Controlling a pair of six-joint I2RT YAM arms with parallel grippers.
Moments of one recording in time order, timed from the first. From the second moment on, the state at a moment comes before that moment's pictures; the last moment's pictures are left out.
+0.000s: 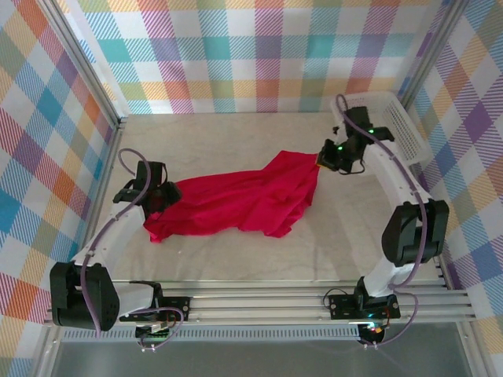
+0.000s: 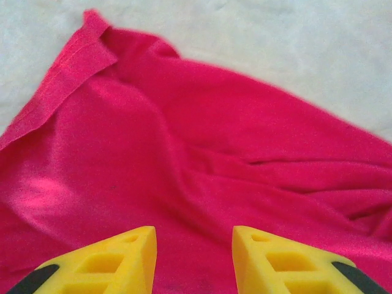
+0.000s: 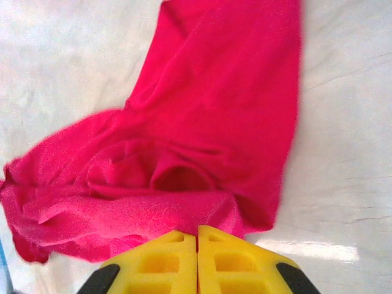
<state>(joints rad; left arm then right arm) -0.09 1.23 0.85 -0.61 -0.03 -0.63 0.12 1.65 1.51 -0.95 -0.35 0.46</state>
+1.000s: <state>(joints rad) -0.09 1.33 0.78 -0.68 0.03 -0.60 0.02 1.60 1.50 -0.95 -0.30 0.46</state>
